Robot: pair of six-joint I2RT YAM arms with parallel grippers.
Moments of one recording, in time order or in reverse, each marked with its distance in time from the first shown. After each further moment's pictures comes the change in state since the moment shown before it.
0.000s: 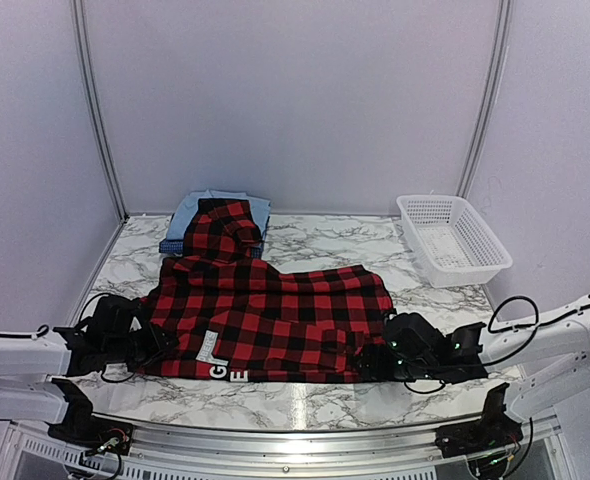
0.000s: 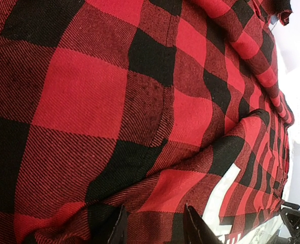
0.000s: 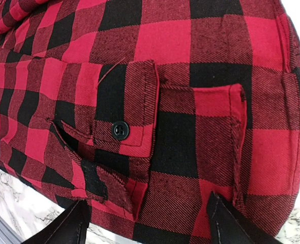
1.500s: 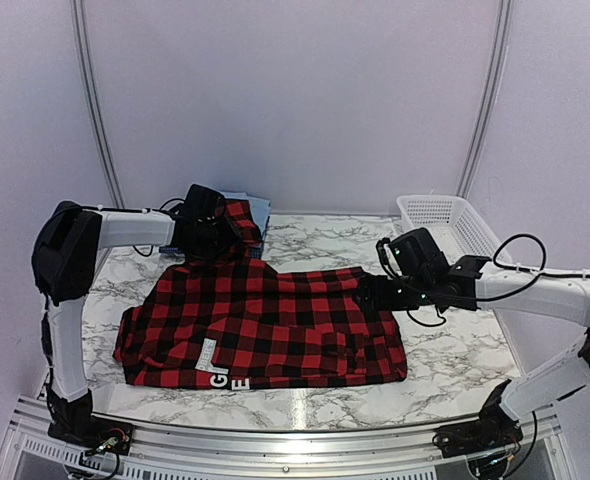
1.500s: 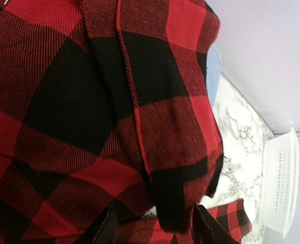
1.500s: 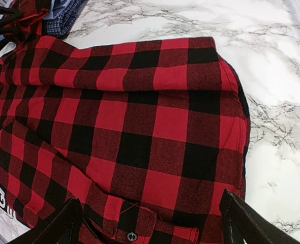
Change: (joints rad) left arm 0.054 1.007 1.257 -0.151 -0.039 0.030; right arm -0.327 0.105 0.413 -0.204 -0.099 -0.470
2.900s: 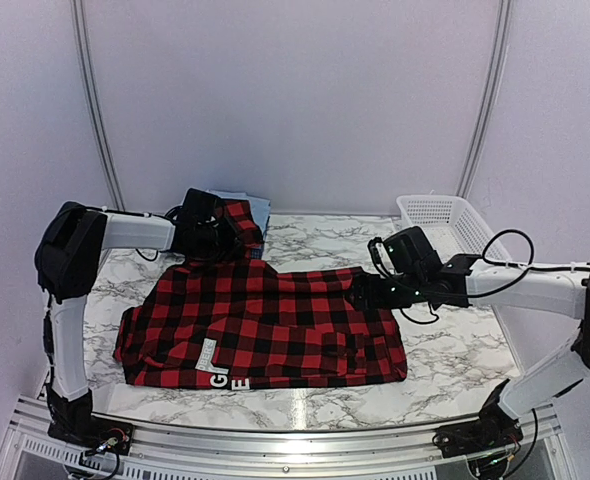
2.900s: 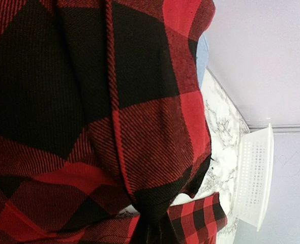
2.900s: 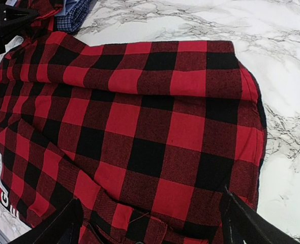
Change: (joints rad) left arm 0.022 0.063 -0.003 0.126 0.150 -0.103; right arm -0.010 0.059 0.025 0.048 -0.058 -0.034
